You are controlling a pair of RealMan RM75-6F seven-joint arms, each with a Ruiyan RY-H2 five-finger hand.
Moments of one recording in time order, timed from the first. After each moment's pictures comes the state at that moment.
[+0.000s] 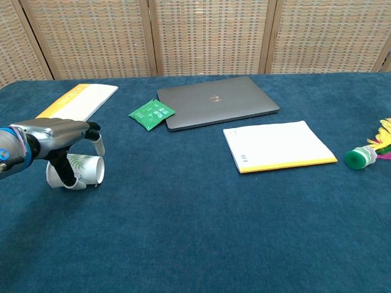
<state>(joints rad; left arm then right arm) -0.78 -1.59 -0.13 -1.72 0.52 1.23 0.92 0.07 -1.14 0.10 -1.55 -1.54 1.57 0.22</state>
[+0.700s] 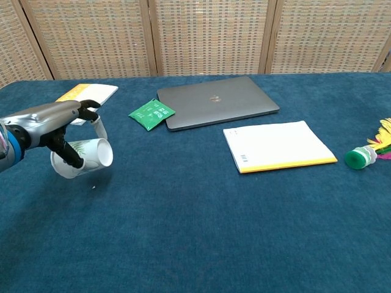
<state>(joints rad) -0.67 -1.60 -0.12 -1.67 0.83 1.27 0.50 0.07 -1.15 0.10 -1.53 -1.54 1.57 0.20</state>
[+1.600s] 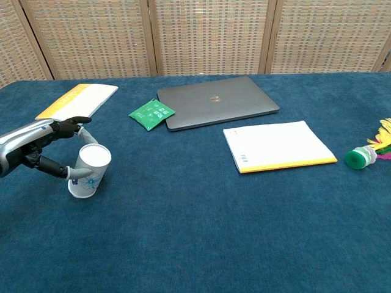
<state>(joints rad) -0.50 -1.60 -0.07 -1.30 1.30 1.06 -0.37 0.08 -1.16 0.09 -1.54 -1.55 1.56 0.17</state>
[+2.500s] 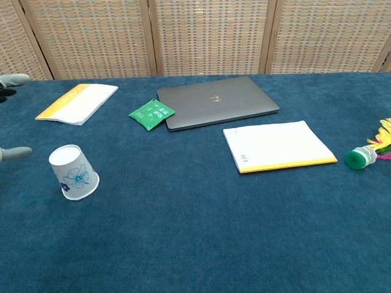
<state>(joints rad) -0.34 -1.52 -0.05 -1.30 1.46 1.40 -0.33 0.08 -1.19 0.09 -1.54 -1.58 1.58 0.10</state>
